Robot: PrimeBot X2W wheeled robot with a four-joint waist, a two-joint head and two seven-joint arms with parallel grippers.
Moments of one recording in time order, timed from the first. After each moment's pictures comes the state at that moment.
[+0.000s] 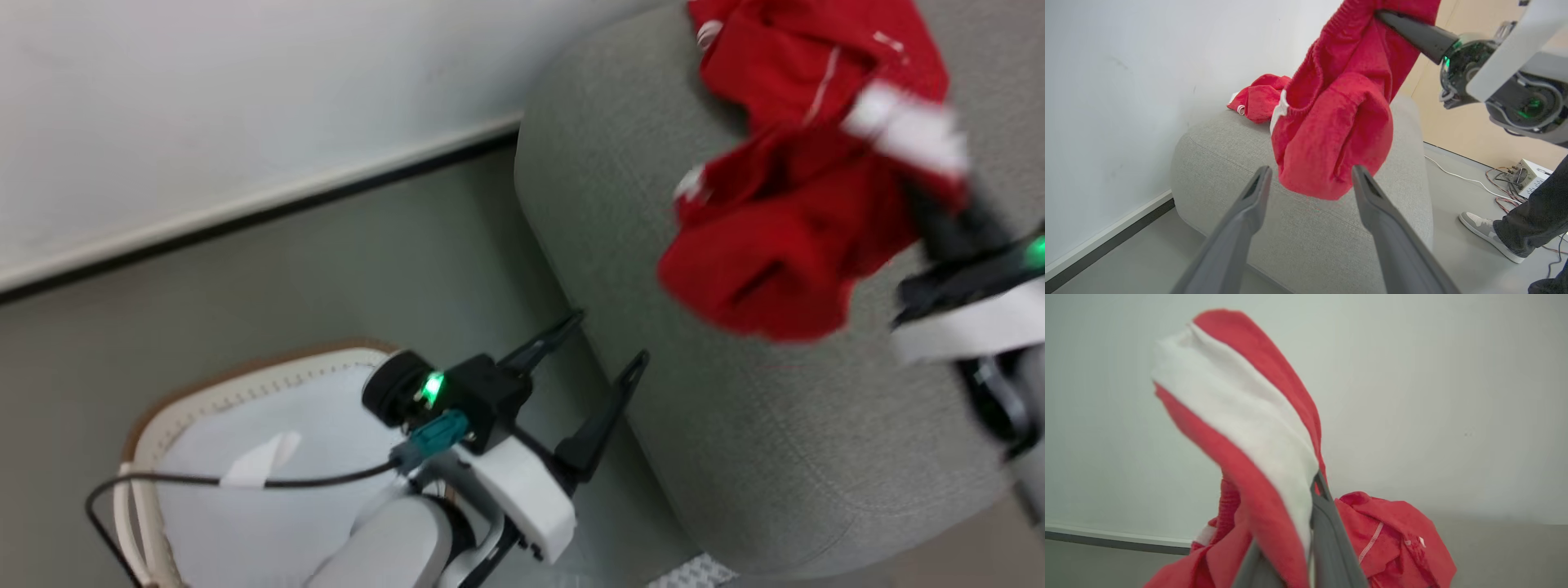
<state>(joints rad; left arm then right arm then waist) -0.42 0.13 -0.59 -0.01 -0.26 -0.09 0.06 -0.63 -0.35 0.36 0.28 0.50 0.13 -0.26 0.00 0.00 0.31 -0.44</state>
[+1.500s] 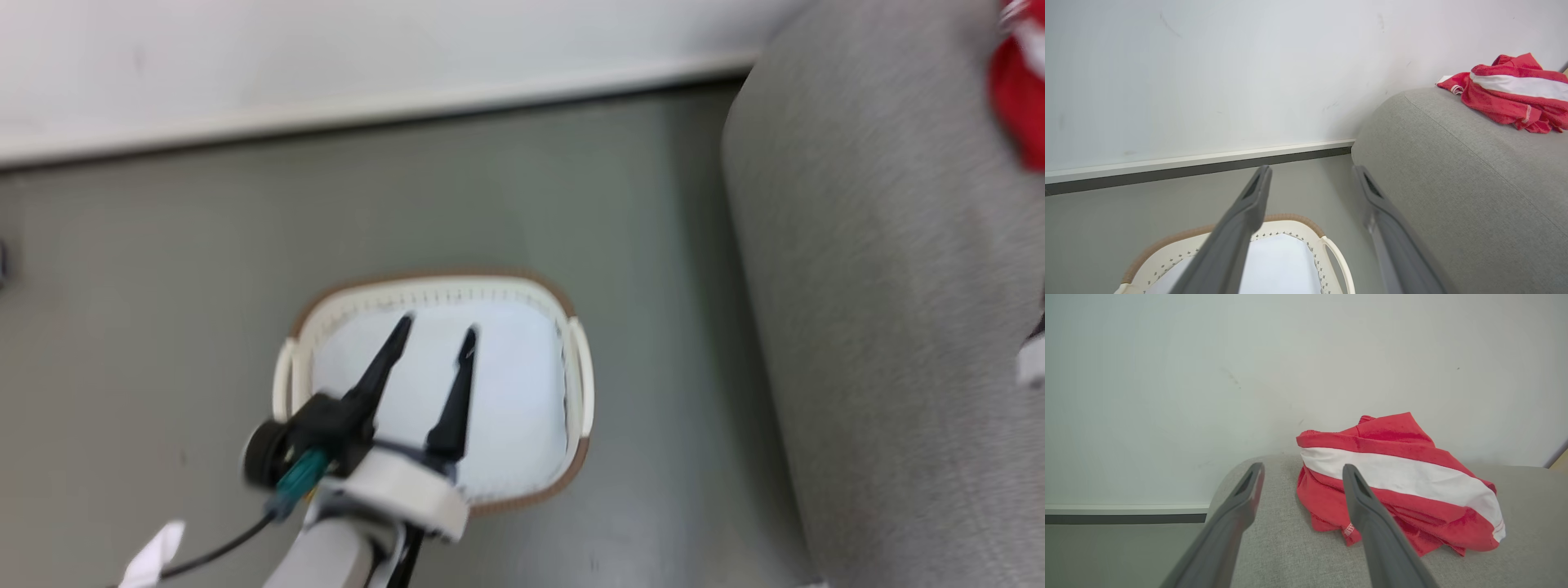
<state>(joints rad) -0.39 0.17 -0.48 0.20 -0.34 0.11 -0.26 -0.62 -0.26 -0.18 0.51 0.13 0.13 -0.26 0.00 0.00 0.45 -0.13</state>
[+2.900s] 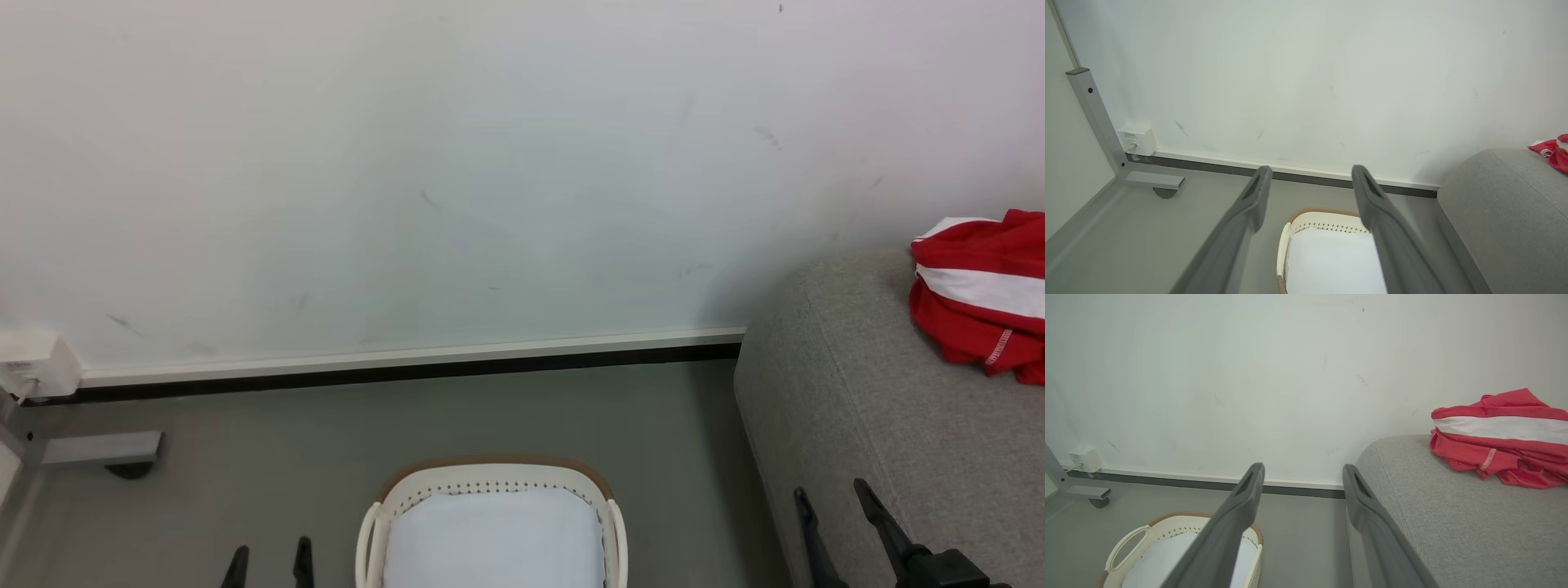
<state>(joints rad) 0.15 0.06 0.00 0.16 -0.21 -0.01 -0.26 -0.03 -0.05 0.07 0.33 0.13 0.13 -0.26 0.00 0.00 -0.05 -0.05</state>
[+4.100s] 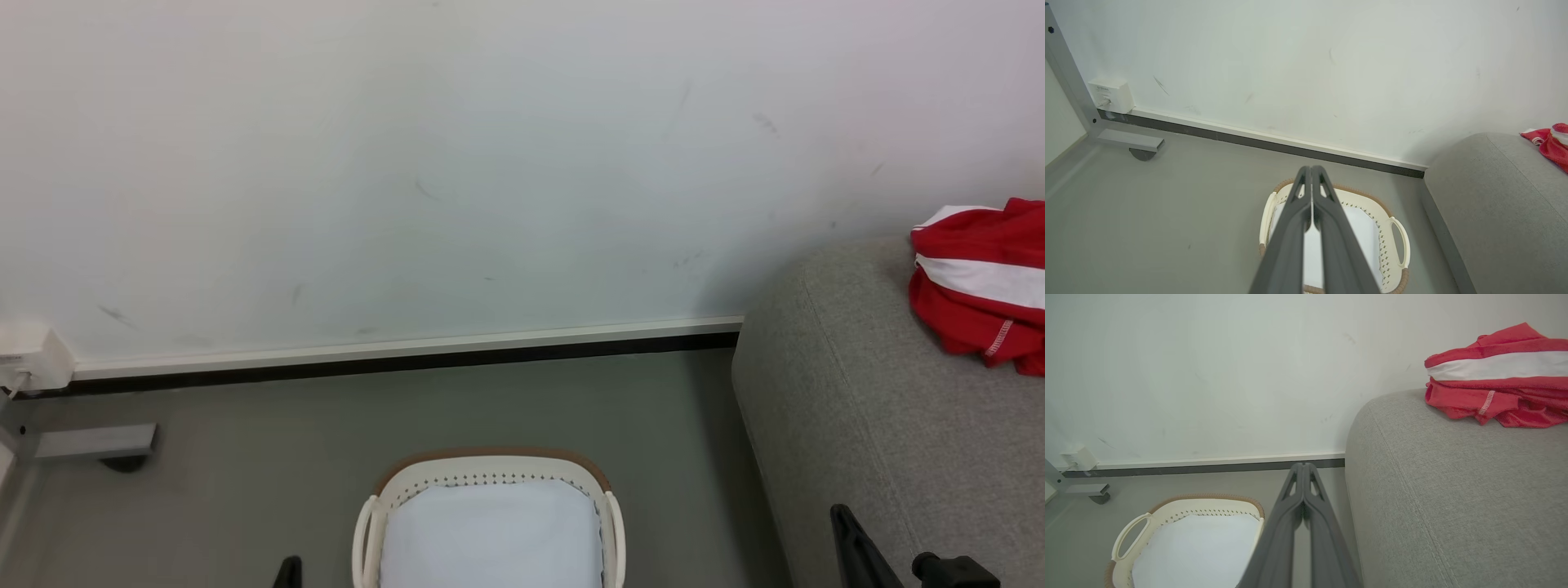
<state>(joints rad) 0.10 0.04 0.00 0.29 -0.27 -0.06 -0.23 -0.04 -0.04 0.06 0.43 0.21 0.13 -0.23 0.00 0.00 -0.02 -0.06</state>
